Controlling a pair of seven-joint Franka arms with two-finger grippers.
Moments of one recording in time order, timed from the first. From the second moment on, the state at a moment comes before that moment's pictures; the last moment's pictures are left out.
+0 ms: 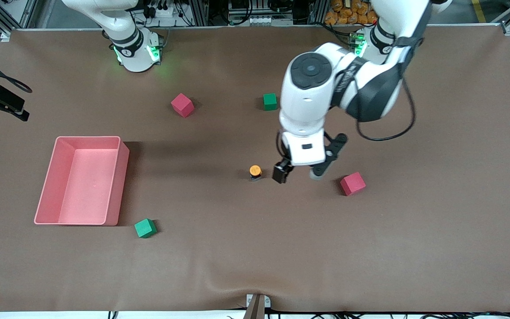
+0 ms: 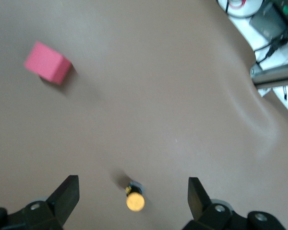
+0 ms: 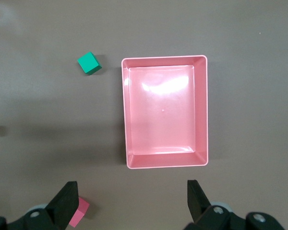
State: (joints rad) left arm -0.50 0.53 -0.16 -1.19 0.18 1.84 -1.55; right arm 0.02 0.00 -0.06 -1.49 -0.01 1.52 0.00
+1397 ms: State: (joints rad) left arm 0.01 0.20 -0.15 -1.20 0.02 1.51 -0.60; right arm 0.02 0.00 -0.06 -1.49 -0.01 1.52 0.00
